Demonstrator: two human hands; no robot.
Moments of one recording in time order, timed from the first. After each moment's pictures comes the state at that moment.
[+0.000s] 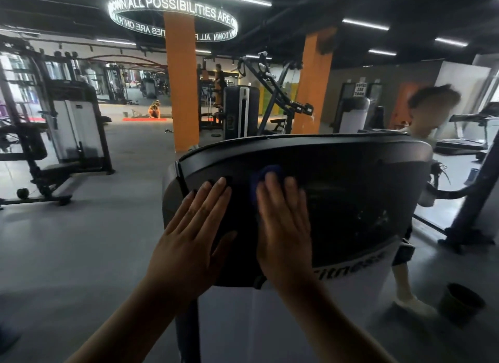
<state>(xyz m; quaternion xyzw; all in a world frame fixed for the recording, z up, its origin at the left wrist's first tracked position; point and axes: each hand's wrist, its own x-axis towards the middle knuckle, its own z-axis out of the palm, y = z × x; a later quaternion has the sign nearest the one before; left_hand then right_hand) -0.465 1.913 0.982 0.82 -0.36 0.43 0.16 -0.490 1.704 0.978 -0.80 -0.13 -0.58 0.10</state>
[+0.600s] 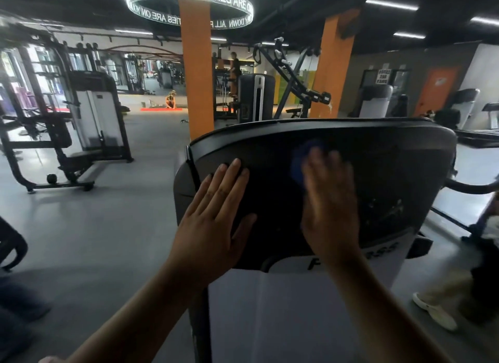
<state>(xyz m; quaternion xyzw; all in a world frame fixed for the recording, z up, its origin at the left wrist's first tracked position) -0.484 1.895 0.988 0.84 -0.32 0.40 0.17 -0.494 1.641 0.995 -0.80 -0.13 -0.58 0.08</state>
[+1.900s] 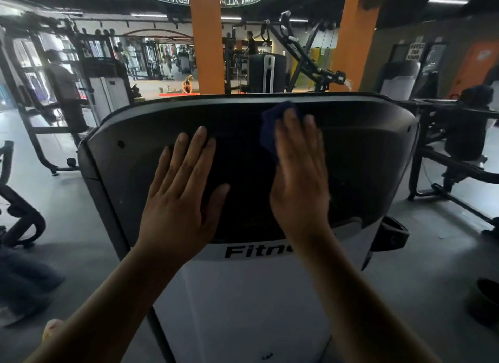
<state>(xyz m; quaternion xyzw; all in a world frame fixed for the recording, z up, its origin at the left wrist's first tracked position) -0.513 1.738 1.003 0.83 -0.24 0.47 0.16 -0.497 1.516 1.012 -0.77 -0.17 -0.57 0.22</state>
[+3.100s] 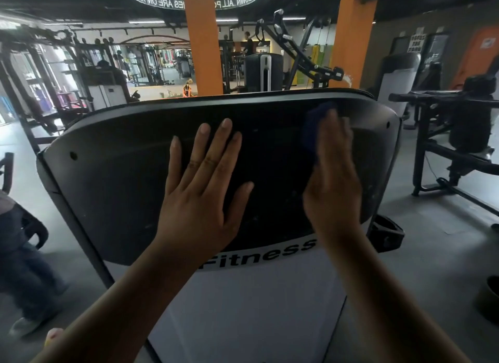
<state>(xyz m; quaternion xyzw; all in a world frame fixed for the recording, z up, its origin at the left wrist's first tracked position) -0.504 1.650 1.016 0.81 -0.27 0.50 0.13 -0.492 1.414 1.005 -0.78 -0.11 -0.55 0.28</state>
